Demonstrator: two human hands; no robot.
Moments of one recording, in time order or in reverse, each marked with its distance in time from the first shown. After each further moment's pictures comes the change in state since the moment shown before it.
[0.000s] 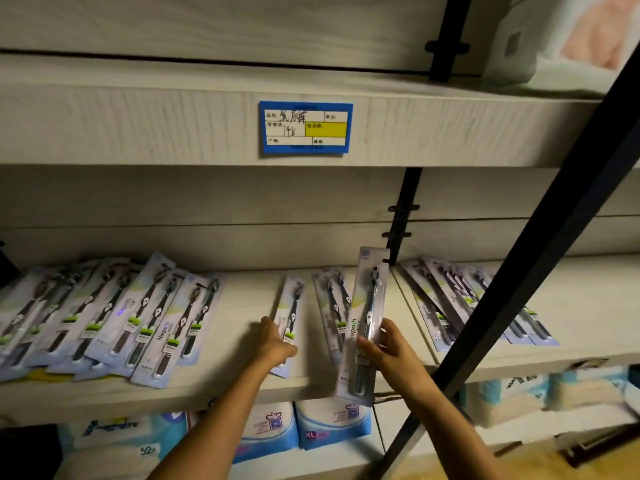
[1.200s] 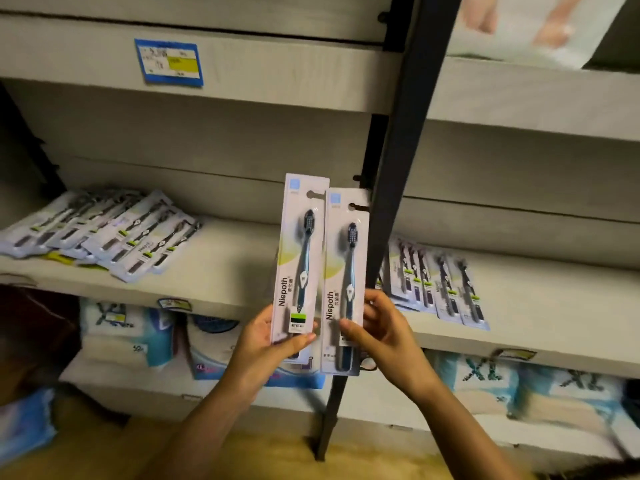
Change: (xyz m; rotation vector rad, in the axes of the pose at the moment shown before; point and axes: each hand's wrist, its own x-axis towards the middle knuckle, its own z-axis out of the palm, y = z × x) left_hand -0.232 0.083 0.116 -0.784 0.076 0.304; right_hand -0.093 0.002 -0.163 0.108 -0.398 -0.300
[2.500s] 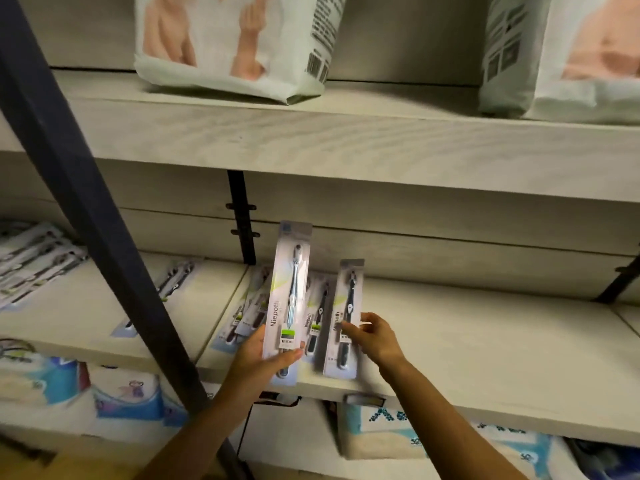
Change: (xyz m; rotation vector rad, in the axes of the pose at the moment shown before) left_hand 0.079 -0.022 0.292 0.094 0.098 -0.082; right_hand 0.035 0.083 -0.329 -0.158 0.330 0.416
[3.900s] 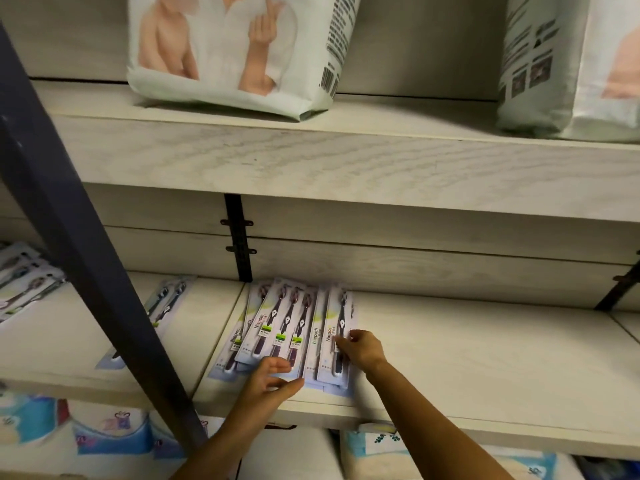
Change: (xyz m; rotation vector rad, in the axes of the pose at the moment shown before) left_hand 0.034 -0.036 -0.013 0.094 -0.085 -0.095; right_hand 0.060 0.009 0.035 -0.369 0.032 0.081
